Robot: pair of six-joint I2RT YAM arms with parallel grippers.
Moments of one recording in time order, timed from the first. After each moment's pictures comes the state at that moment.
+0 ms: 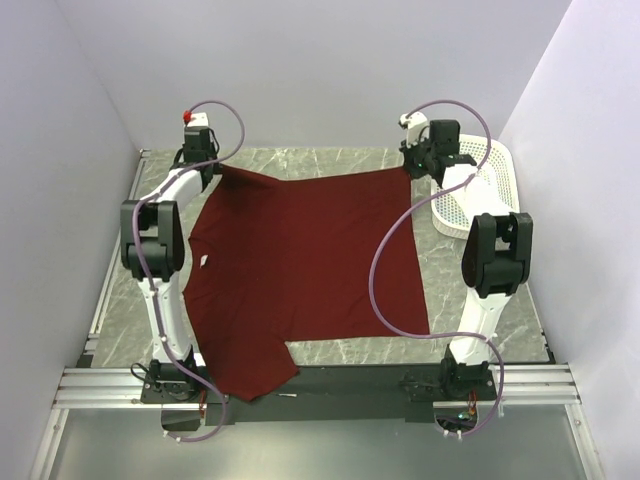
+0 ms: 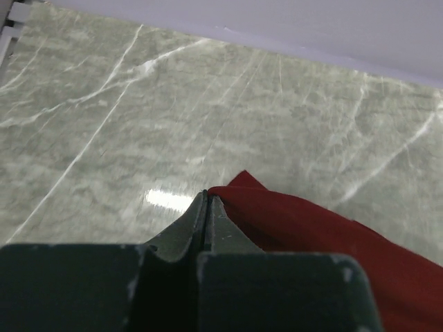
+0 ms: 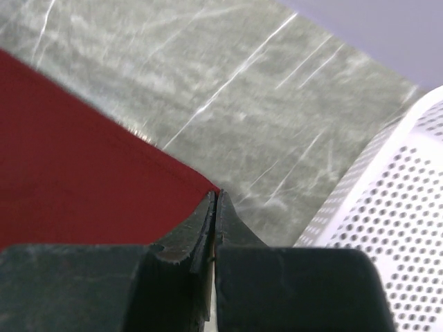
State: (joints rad) left arm -0.03 2.15 1.68 -0.04 -0.24 -0.15; right arm 0.06 1.96 1.64 -0.31 -0.26 -0.35
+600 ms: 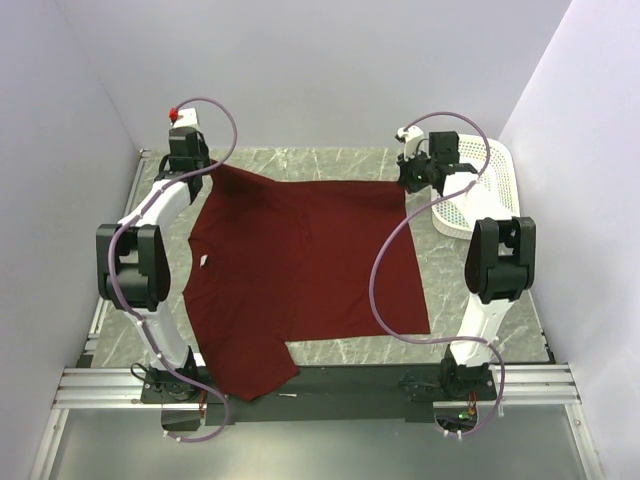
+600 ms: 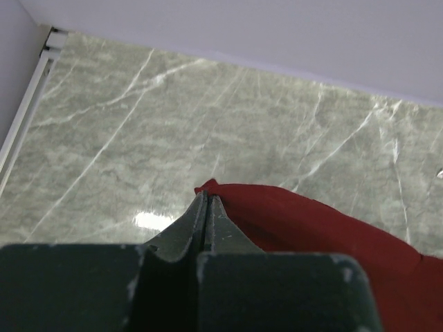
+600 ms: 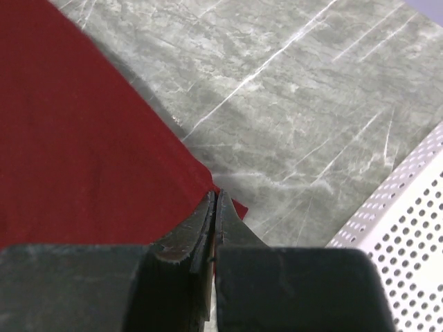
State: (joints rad) left arm -0.03 1.85 1.43 0.02 -0.20 -0.16; right arm 0.06 1.91 1.52 -0.34 -0.37 -0.37
